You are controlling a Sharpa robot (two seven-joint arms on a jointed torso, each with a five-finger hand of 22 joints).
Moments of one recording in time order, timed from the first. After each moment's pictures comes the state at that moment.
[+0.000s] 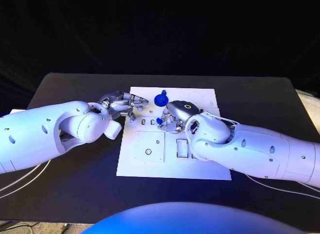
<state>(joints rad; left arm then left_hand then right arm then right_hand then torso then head) 1.16 -0.92 -0.04 1.61 -0.19 -0.32 -0.02 1.36 -0.07 0.34 0.07 0.08 0.86 0.15 0.35 0.28 1.02 0.07 0.75 0.51 1.44 -0.01 1.34 1.29 0.13 1.27 0.09 0.90 0.93 1.06 -0.55 -0.05 1.55 -1.71 -0.37 -0.53 1.19 -0.16 0.26 0.12 0.23 1.16 0.08 0.16 0.09 1.39 0.00 1.14 1.30 1.47 -0.07 1.52 1.31 0.05 1.47 0.04 1.45 1.31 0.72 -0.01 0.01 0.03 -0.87</state>
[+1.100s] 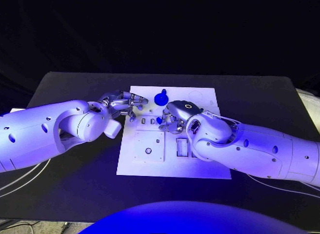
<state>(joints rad) 1.16 -0.92 -0.04 1.61 -0.19 -0.32 -0.02 1.36 -0.07 0.34 0.07 0.08 0.86 0.15 0.35 0.27 1.02 0.07 0.75 0.51 1.44 -0.01 1.34 1.29 0.13 1.27 0.09 0.89 0.93 1.07 -0.57 -0.05 1.57 -1.71 -0.35 -0.53 1.21 -0.17 0.26 0.12 0.23 1.16 0.08 0.16 0.09 1.39 0.00 1.14 1.30 1.47 -0.07 1.52 1.31 0.05 1.47 0.04 1.45 1.31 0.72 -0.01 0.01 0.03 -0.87</state>
